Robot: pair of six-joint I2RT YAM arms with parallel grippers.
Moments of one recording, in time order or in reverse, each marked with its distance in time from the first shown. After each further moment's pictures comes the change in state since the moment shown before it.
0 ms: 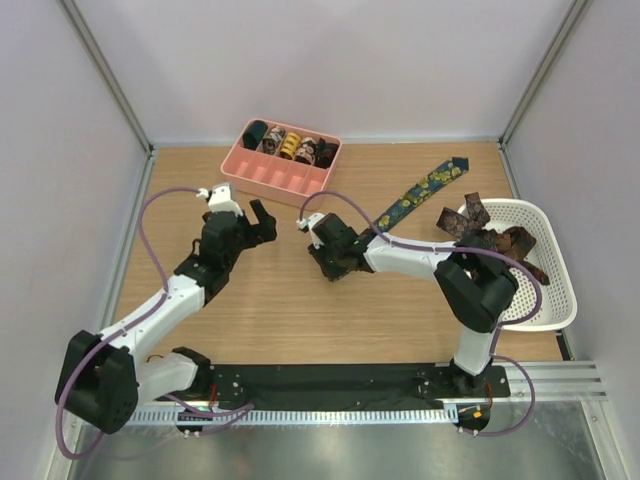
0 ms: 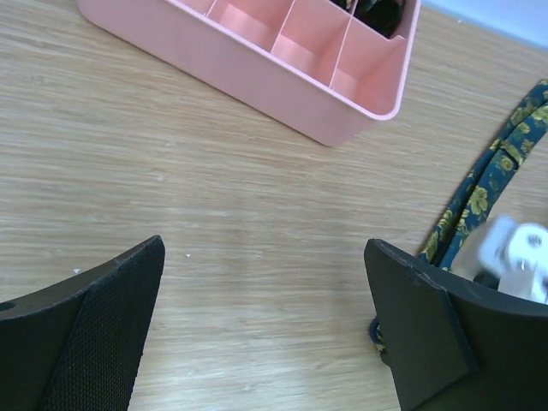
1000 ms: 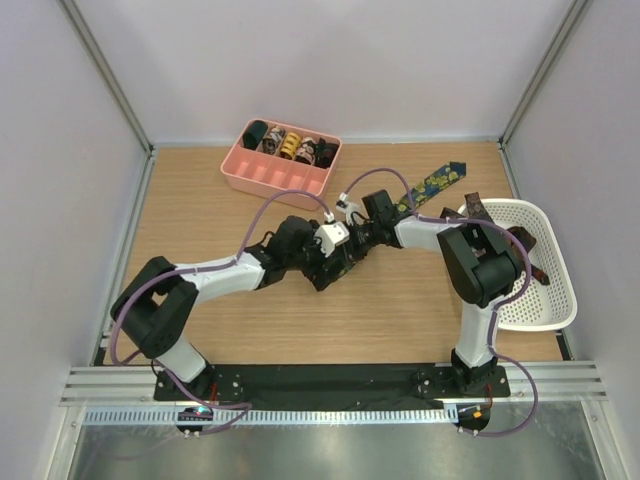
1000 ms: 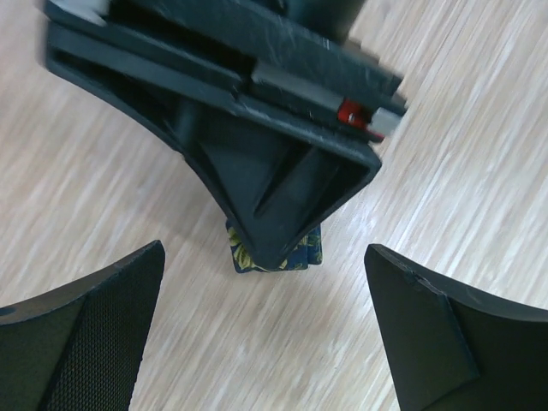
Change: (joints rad) left arm -0.306 0.427 0.164 0.010 0.483 0.690; right arm -0.378 0.104 -0.060 0.216 -0.882 0.204
